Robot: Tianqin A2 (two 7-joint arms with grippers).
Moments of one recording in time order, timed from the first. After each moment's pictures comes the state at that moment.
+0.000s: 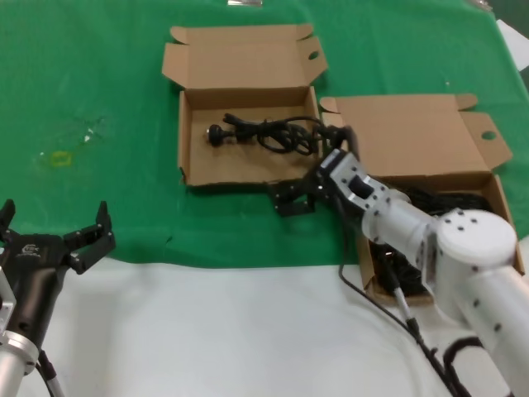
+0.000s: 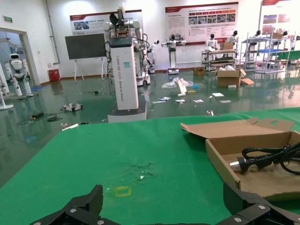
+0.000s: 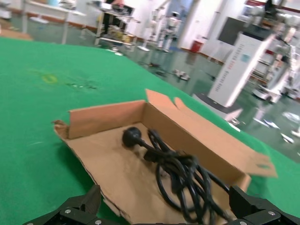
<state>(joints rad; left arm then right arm) 0.00 -0.30 1.60 -1.60 -1.80 0.00 0.00 0.72 0.14 -1.92 0.78 1.82 -0.35 -0.50</state>
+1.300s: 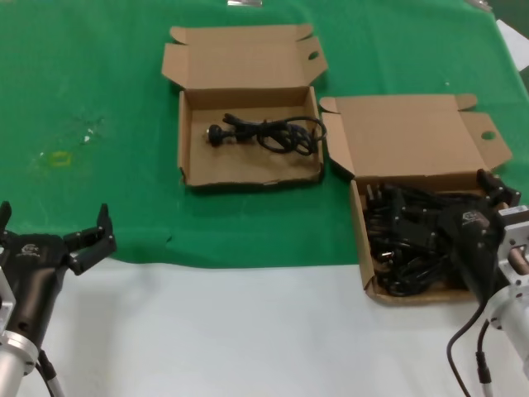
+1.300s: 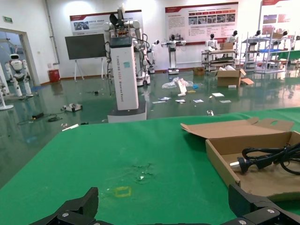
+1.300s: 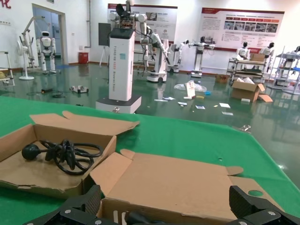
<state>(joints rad) 0.00 -0.30 1.60 -1.60 -1.80 0.00 0.00 0.05 0.29 -1.62 1.54 1.80 -0.03 -0.04</state>
